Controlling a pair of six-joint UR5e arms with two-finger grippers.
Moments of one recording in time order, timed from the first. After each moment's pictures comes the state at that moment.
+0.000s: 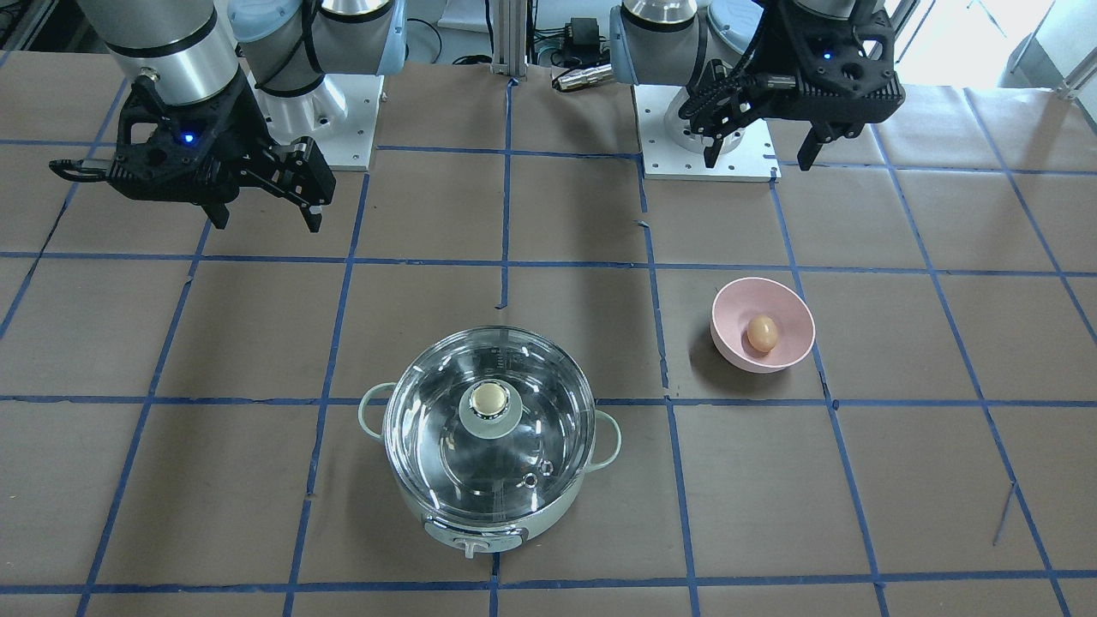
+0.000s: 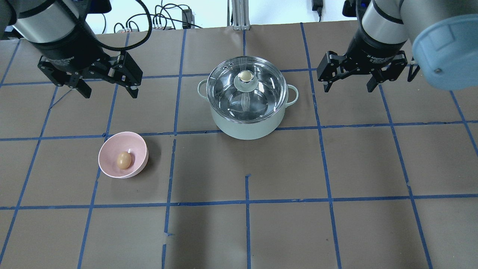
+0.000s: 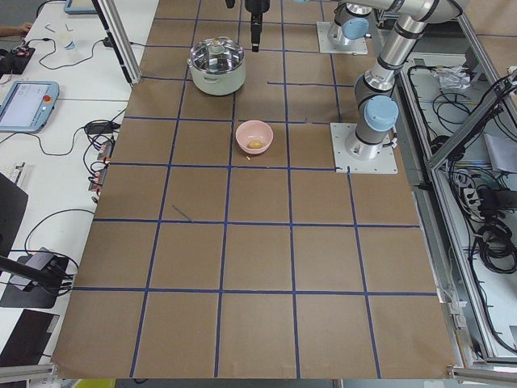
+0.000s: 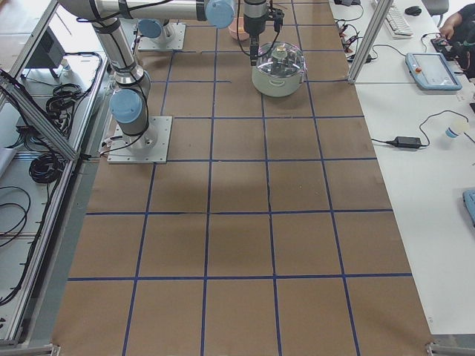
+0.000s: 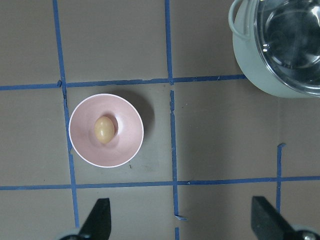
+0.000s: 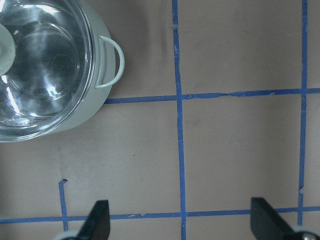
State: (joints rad) left arm -1.58 -1.49 -1.52 -1.69 1.61 0.03; right arm 1.59 -1.59 1.63 -1.64 -1.55 0.06
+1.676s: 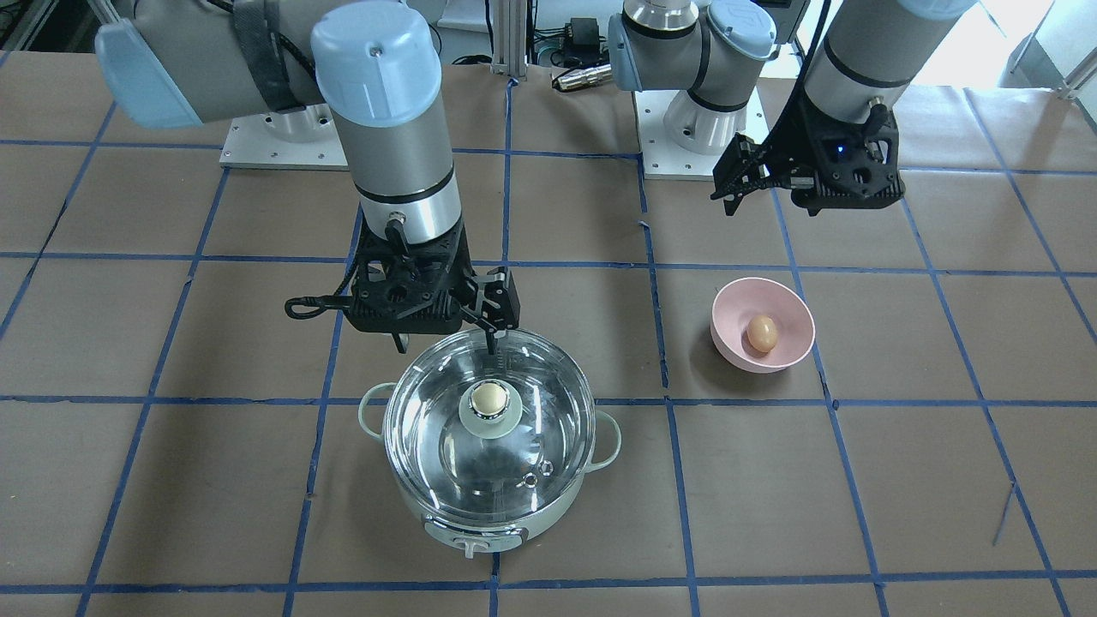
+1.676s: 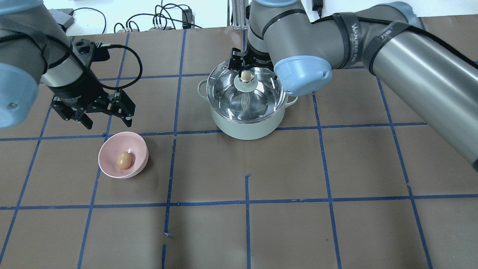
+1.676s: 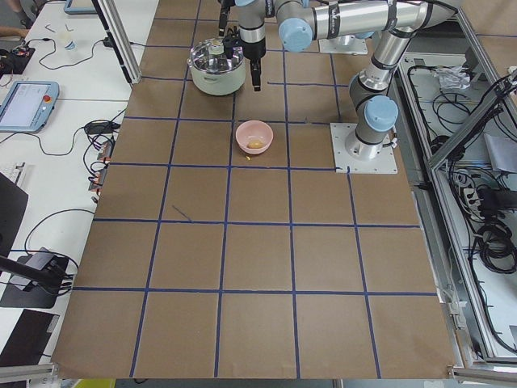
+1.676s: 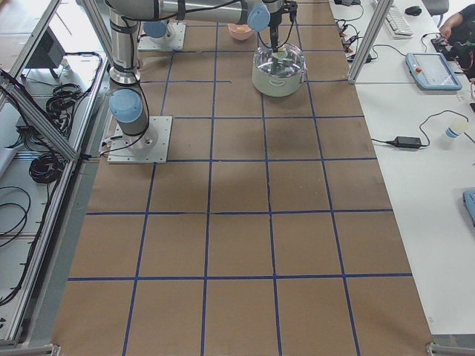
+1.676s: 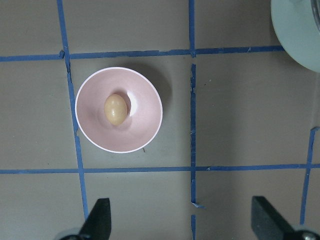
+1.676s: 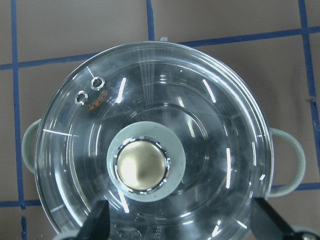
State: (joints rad) left arm -1.43 -1.51 -1.81 -1.48 1.60 0.10; right arm 1.88 -1.24 1.51 -2.08 -1.55 0.39
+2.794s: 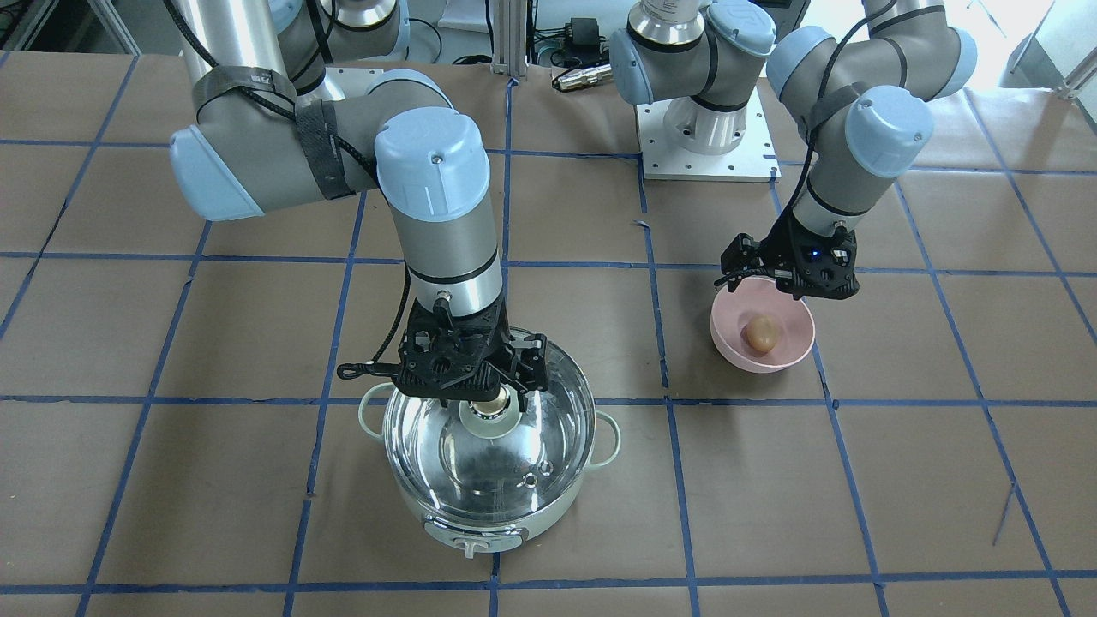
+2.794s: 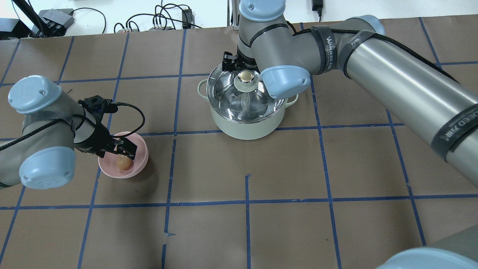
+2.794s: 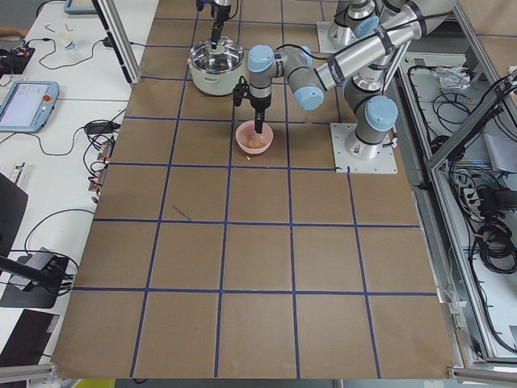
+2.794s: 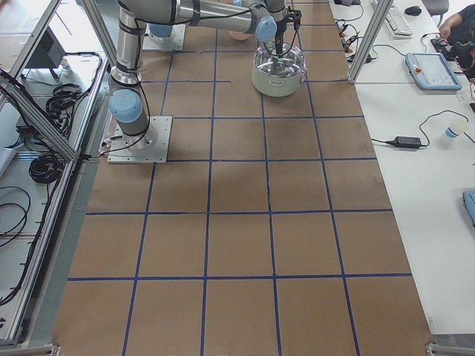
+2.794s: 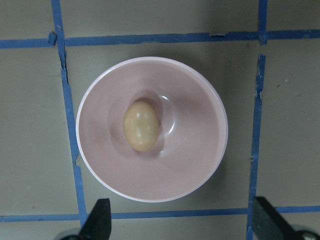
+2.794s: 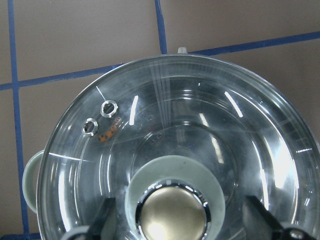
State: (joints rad) left arm -1.28 -1.55 -2.19 -0.98 1.56 0.40; right arm 1.90 -1.15 1.49 -2.17 -1.55 0.46
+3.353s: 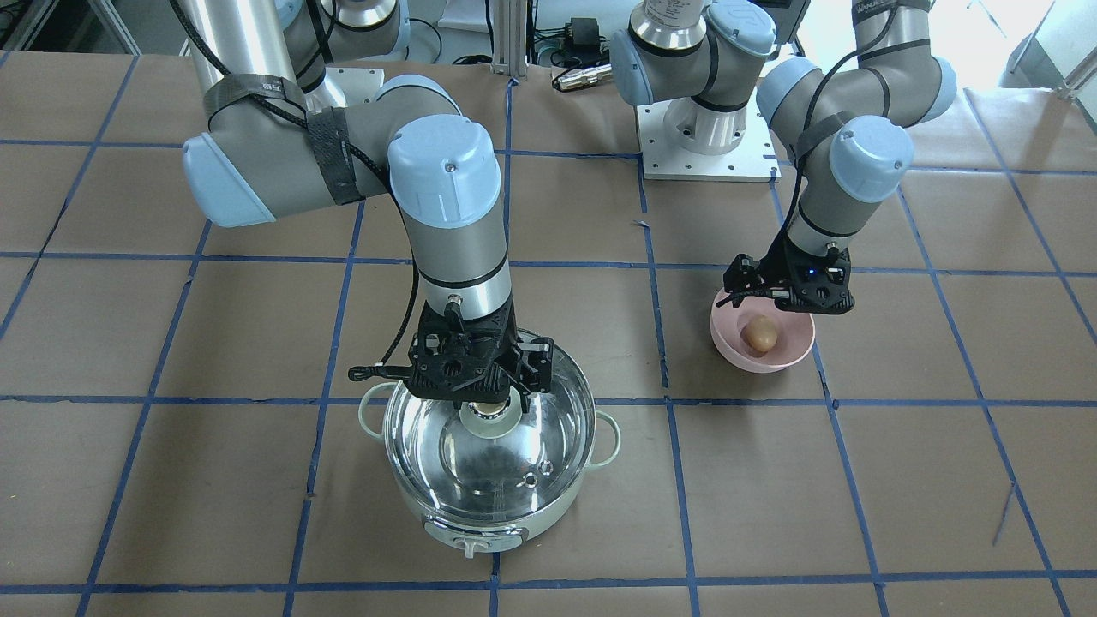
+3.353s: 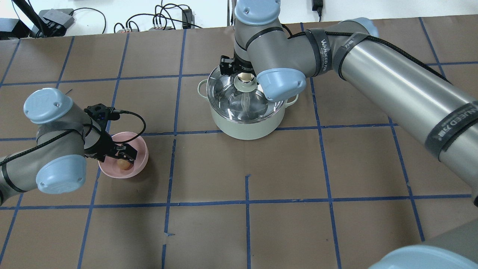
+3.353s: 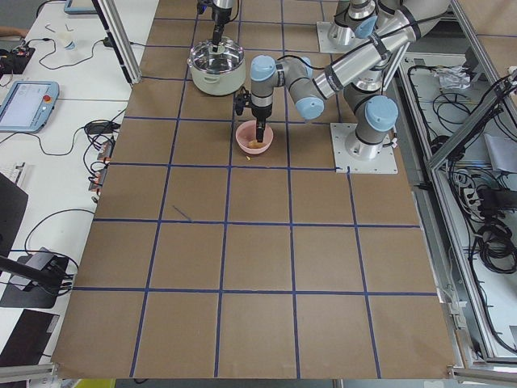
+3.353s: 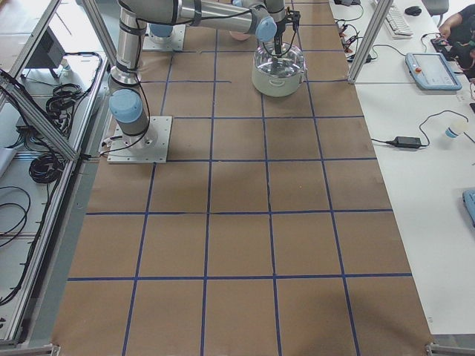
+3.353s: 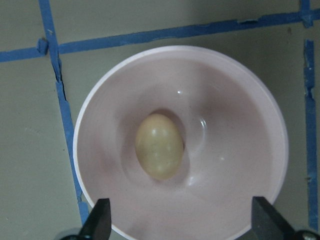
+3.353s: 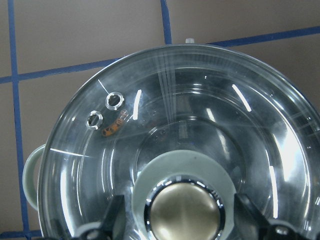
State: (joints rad) left arm -1.27 -1.62 -2.23 -0.86 1.60 0.37; right arm 1.91 -1.14 1.49 -2.17 -1.55 0.46
